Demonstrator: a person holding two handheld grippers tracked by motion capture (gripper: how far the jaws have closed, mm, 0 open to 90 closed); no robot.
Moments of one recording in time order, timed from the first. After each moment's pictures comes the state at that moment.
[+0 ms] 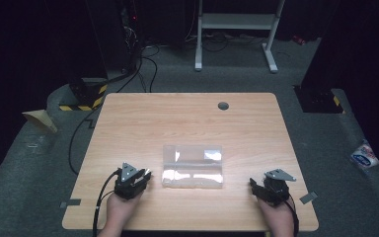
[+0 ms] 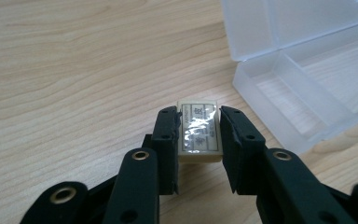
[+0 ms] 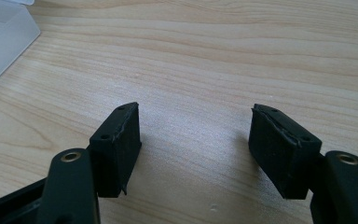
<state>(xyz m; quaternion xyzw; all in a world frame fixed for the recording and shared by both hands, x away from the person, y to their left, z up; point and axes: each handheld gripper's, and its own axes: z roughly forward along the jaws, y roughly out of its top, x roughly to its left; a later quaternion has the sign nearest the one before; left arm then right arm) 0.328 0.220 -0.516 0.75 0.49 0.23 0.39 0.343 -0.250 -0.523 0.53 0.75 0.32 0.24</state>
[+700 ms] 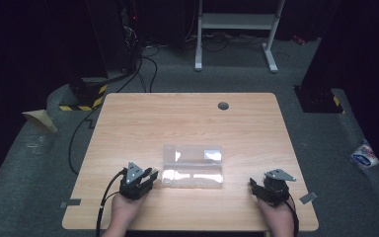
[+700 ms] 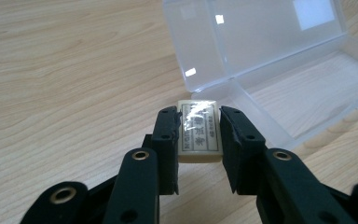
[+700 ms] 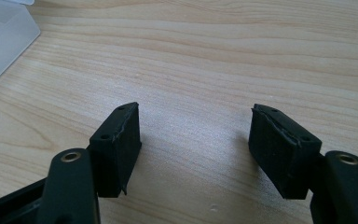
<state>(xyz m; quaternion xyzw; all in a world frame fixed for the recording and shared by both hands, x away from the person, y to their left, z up) 0.322 0.199 -0.500 0.75 0.46 0.24 0.42 0.343 -0.250 -0.523 0.53 0.75 0.32 0.24</state>
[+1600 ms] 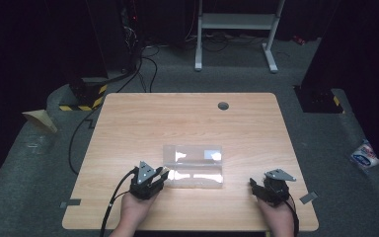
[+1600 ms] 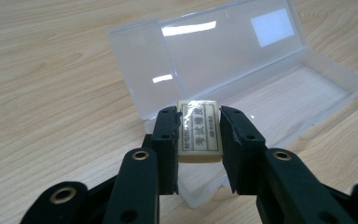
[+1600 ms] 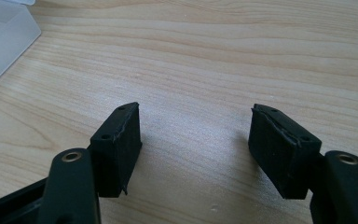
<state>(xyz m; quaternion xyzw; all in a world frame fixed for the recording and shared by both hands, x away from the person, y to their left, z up) 0.322 0.167 -0.489 0.76 0.44 0.23 0.42 0.343 -0.250 -0.523 0.53 0.75 0.32 0.24</state>
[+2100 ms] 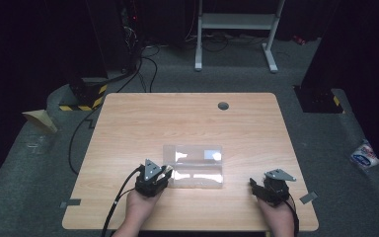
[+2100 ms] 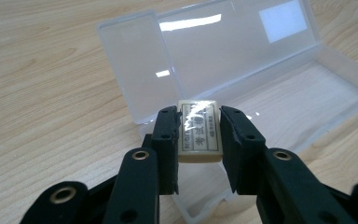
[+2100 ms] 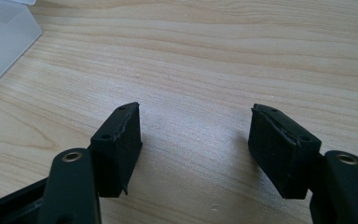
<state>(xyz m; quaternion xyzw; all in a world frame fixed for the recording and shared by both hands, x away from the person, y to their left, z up) 0.334 0.155 -0.496 0.76 0.45 0.23 0.41 0.343 -0.250 -0.523 0.53 0.75 0.32 0.24</state>
